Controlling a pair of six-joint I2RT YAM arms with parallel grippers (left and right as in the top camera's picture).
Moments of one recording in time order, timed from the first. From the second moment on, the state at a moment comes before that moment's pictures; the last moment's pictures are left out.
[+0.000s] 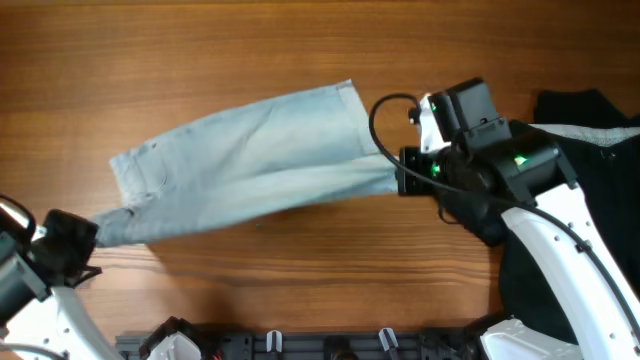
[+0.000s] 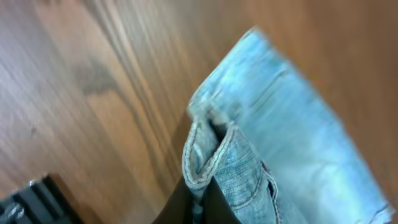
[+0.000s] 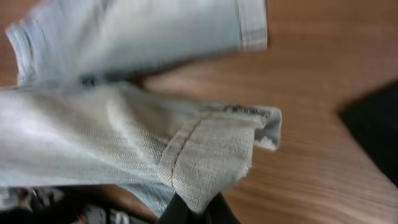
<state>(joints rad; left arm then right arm) 0.79 0.98 1.07 -1.19 0.15 -0.41 0.41 1.33 1.38 -1.19 -0.21 0.39</state>
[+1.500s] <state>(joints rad) 0.52 1.69 1.08 -0.50 0.00 -0.47 0.36 1.85 1.38 -0.58 -0.21 0.41</state>
